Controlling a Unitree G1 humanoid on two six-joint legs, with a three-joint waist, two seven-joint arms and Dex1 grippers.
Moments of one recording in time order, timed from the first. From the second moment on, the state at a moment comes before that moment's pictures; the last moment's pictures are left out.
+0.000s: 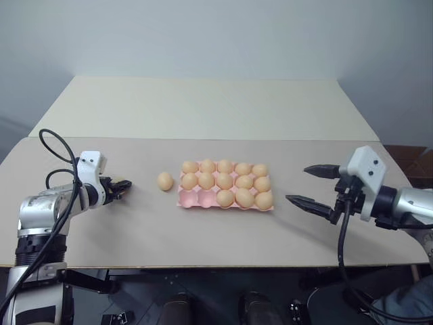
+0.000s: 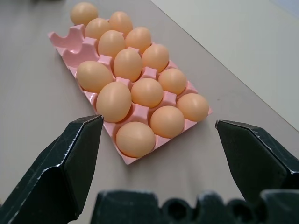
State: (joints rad) left arm -0.48 0.73 0.21 0.19 -0.42 0.97 -0.49; right arm -0.15 -0.93 -0.30 -0.60 0.61 0.77 0.79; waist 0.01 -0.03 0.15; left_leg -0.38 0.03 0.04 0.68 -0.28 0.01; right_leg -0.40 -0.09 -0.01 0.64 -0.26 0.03
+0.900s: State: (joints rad) left arm -0.77 0.65 -0.28 -0.02 -0.45 0.68 -1.22; right arm 0.00 -0.94 -0.45 -0.72 0.69 0.80 0.78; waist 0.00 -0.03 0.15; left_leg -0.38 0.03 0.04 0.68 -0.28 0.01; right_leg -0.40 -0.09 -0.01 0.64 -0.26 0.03
